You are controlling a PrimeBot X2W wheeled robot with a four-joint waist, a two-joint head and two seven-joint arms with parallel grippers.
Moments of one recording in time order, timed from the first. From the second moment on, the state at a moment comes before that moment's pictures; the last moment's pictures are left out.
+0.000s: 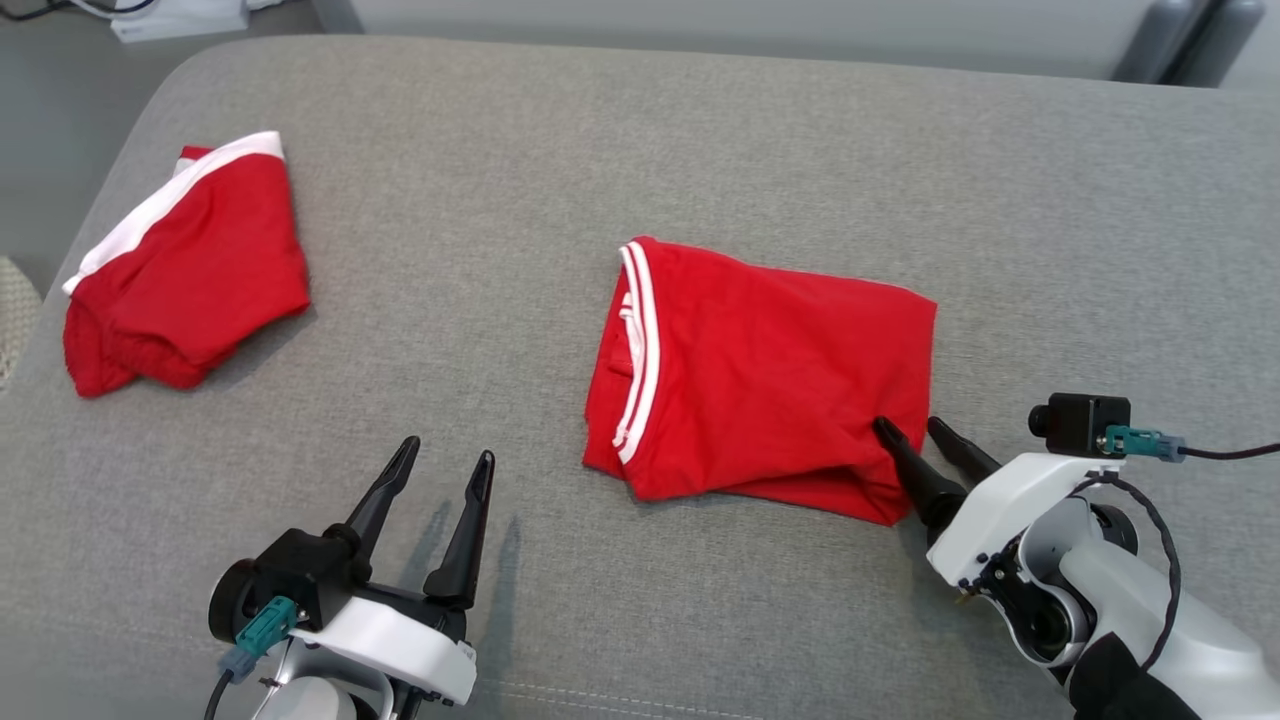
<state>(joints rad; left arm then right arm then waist) -0.13 0.11 -0.21 0.27 -0.28 -0.12 -0.26 -0.61 -0.30 0.85 0.75 1.17 0.13 -0.17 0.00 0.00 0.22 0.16</state>
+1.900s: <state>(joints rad) -0.15 0.15 -0.23 0.23 -0.28 -0.12 -0.26 -0.60 -0.25 1.01 0.75 1.25 0.13 -0.24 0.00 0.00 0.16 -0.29</state>
